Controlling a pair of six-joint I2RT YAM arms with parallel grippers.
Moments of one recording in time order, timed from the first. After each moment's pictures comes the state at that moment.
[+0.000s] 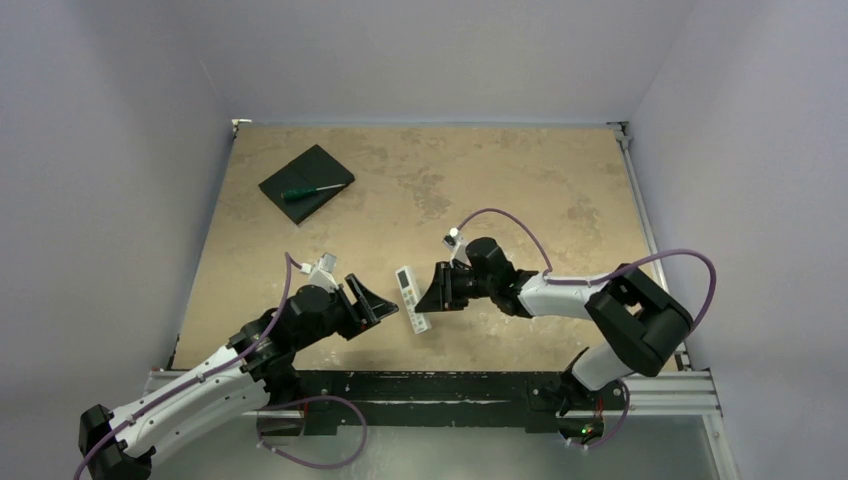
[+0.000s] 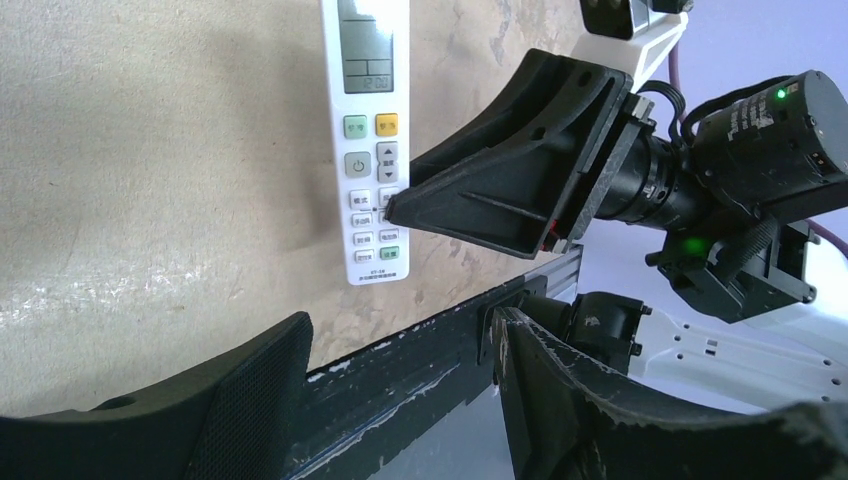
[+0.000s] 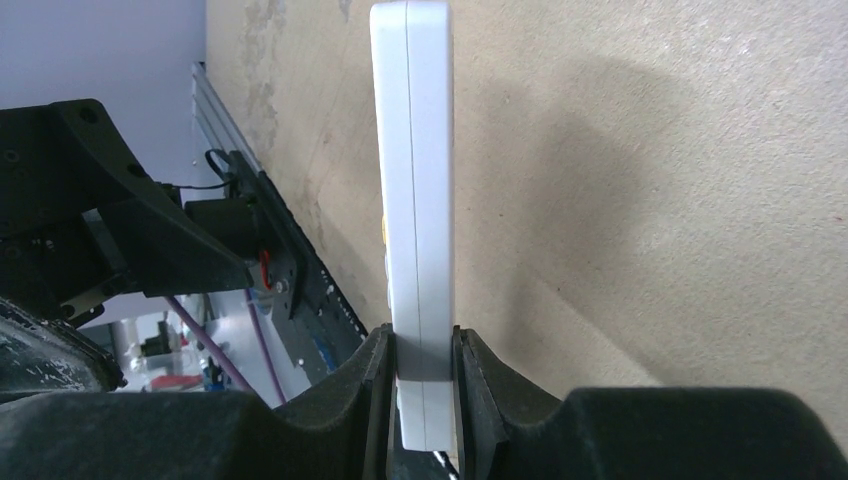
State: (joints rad) left arm -0.86 0.50 0.33 -0.33 -0.05 -1.27; right arm 0.77 1.51 0.57 0.33 -0.50 0.82
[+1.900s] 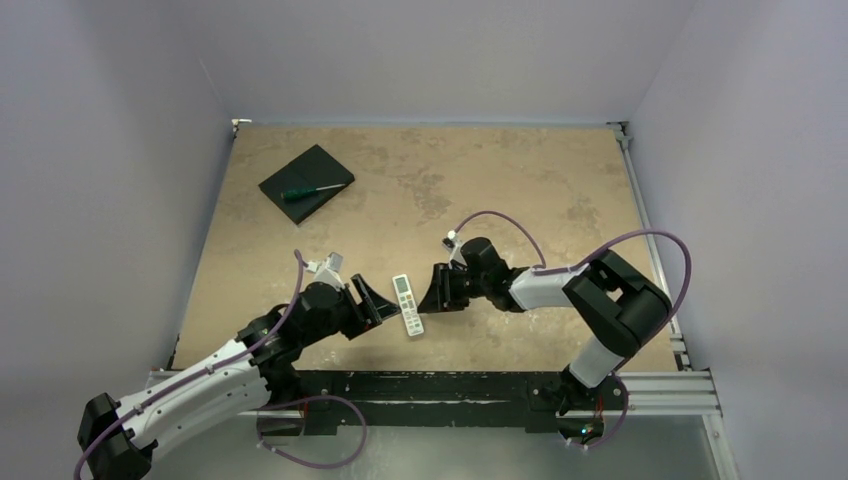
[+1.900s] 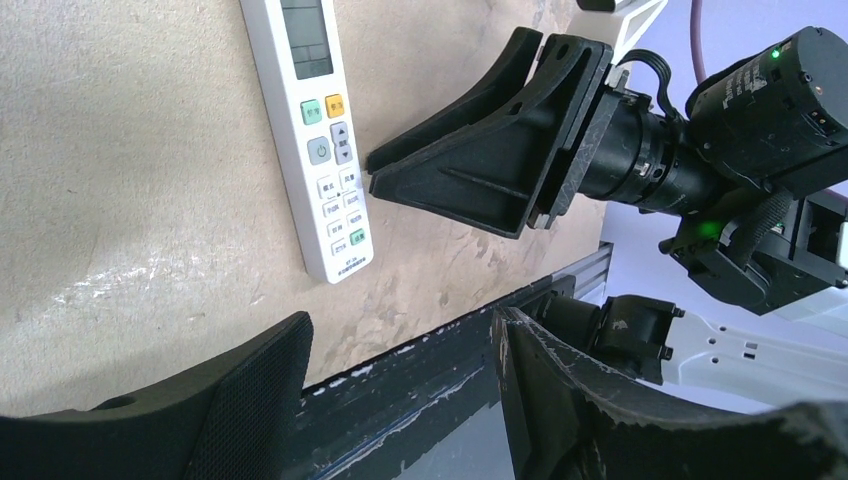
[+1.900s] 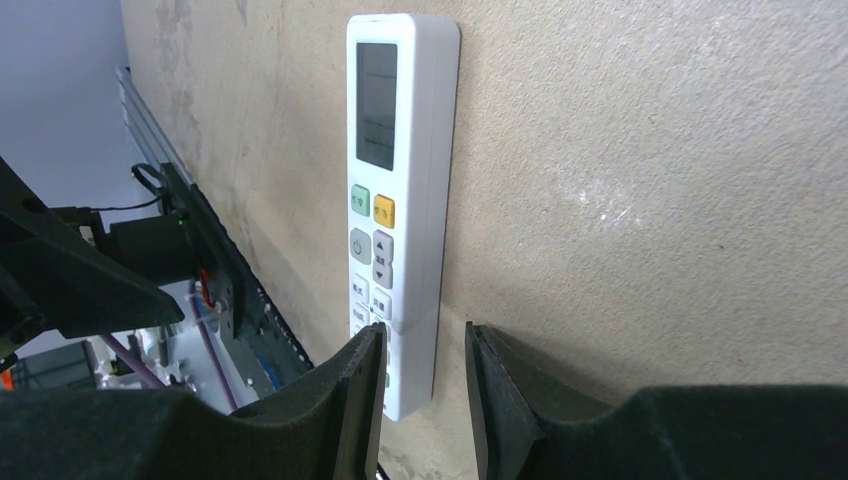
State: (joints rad) left arm -0.86 0.59 0.33 -0.30 -0.05 -1.24; right arm 0.74 1.65 0.59 0.34 -0.49 0.78
